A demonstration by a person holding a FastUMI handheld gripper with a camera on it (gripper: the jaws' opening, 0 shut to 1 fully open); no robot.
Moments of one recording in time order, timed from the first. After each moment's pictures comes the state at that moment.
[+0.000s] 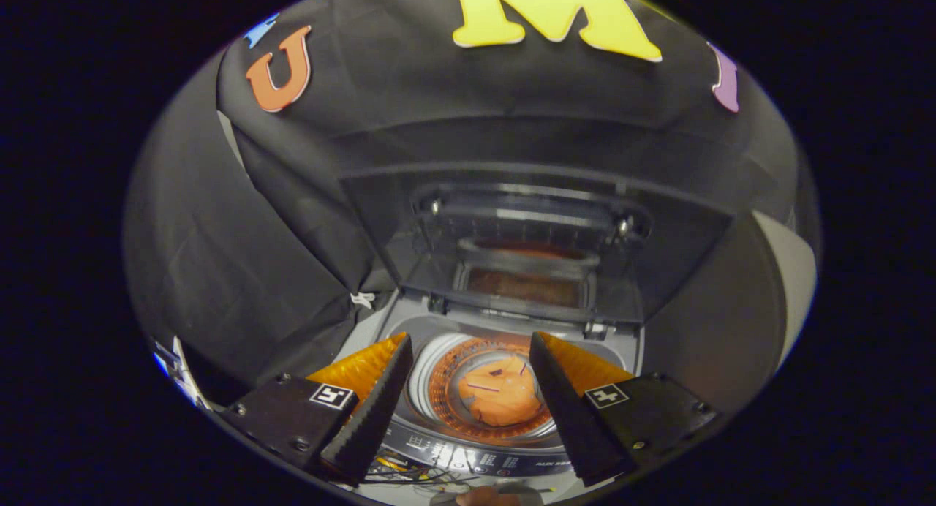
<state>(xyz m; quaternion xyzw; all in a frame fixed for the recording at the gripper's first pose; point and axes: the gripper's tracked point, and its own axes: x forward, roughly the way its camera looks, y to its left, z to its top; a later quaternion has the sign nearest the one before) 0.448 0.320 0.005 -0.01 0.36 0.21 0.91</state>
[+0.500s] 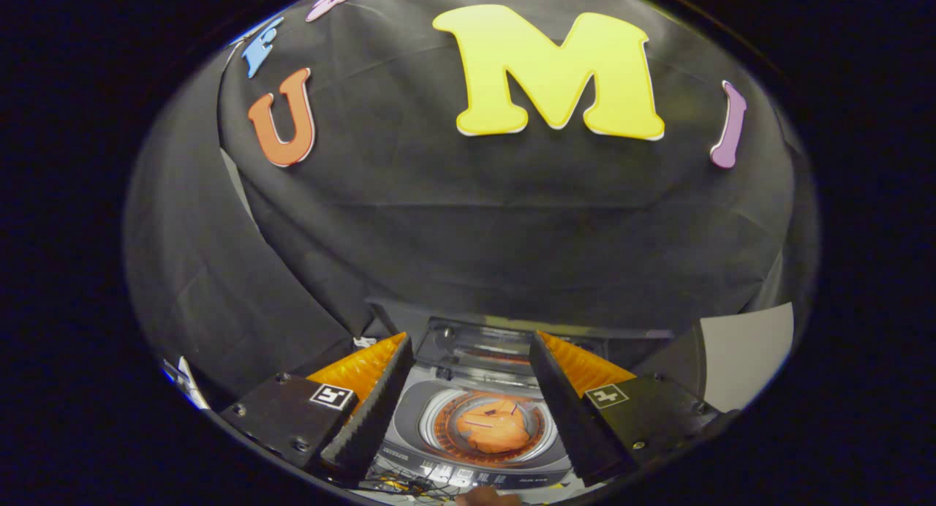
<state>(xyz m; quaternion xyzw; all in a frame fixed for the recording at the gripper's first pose) 0.488 0.321 0.133 0.00 0.29 0.20 0.94</state>
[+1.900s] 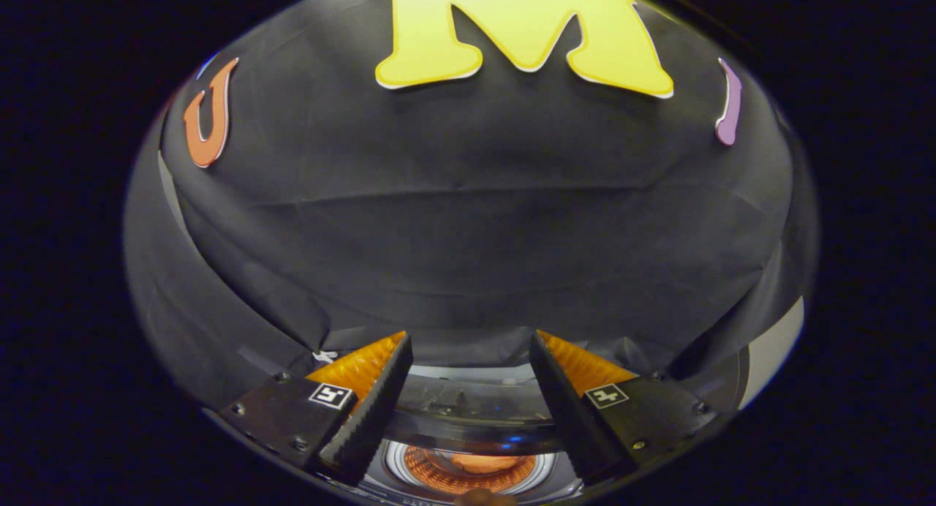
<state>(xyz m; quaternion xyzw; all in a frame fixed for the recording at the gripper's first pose) 0.609 0.333 0.062 0.00 0.31 0.13 0.94</state>
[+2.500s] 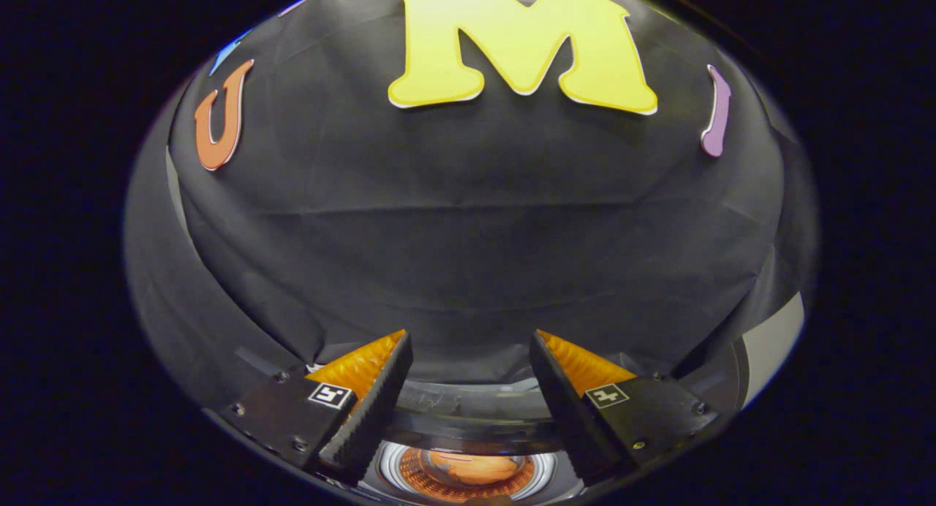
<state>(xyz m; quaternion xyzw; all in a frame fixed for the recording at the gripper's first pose) 0.596 0.330 0.067 0.01 0.26 0.12 0.96</state>
